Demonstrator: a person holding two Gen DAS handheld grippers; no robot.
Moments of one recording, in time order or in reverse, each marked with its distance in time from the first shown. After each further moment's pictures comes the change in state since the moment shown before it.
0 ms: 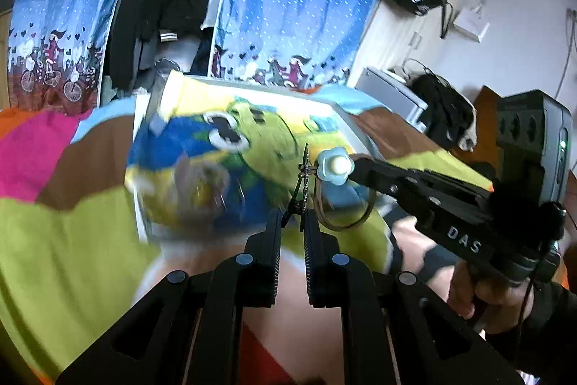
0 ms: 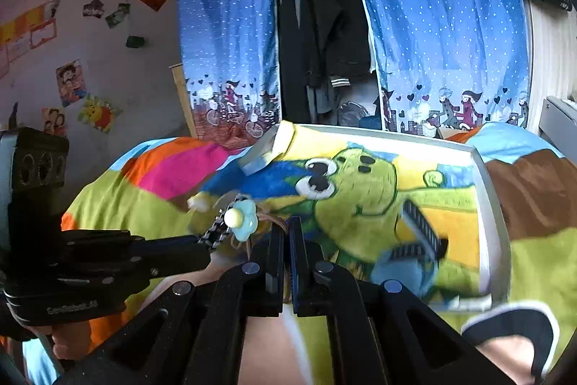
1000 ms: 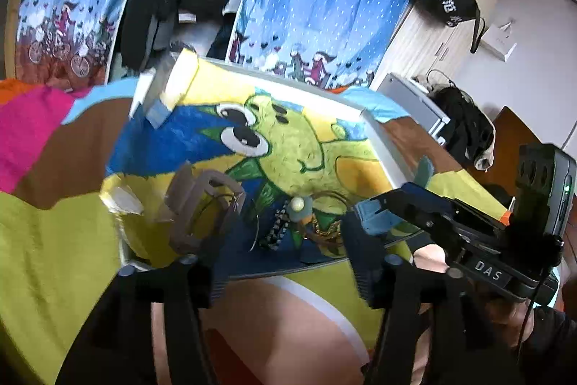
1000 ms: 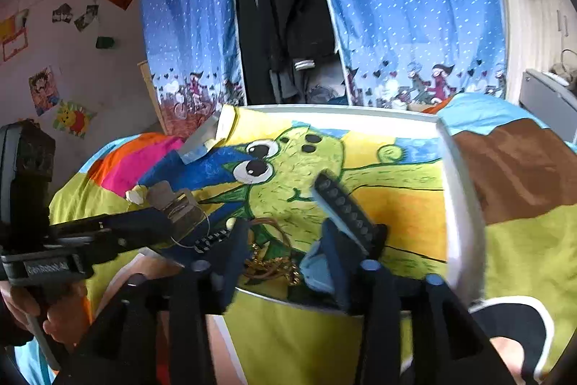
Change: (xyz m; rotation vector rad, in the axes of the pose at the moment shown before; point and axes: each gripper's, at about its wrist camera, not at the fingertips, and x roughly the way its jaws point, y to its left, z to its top) left arm 0.032 0.024 0.012 -0.102 0.016 0.034; right arm -0.002 -0.055 -0.017 0.070 0.030 -0.083
